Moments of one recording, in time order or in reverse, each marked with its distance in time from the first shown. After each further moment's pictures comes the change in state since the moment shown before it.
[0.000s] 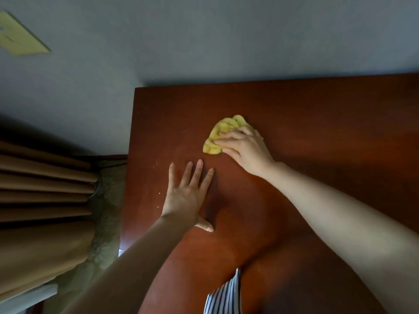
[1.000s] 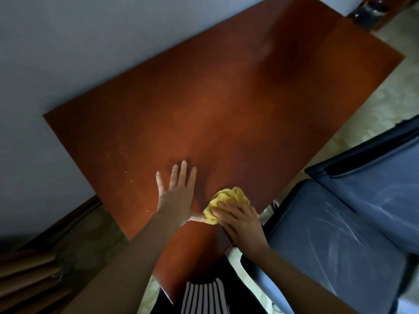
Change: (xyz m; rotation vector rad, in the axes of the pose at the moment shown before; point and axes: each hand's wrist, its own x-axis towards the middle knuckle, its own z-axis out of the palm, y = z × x) left_hand -0.104 0.010 0.056 0.115 0.126 0.504; right_hand -0.279 -0.261 0.136 -0.089 0.555 0.665
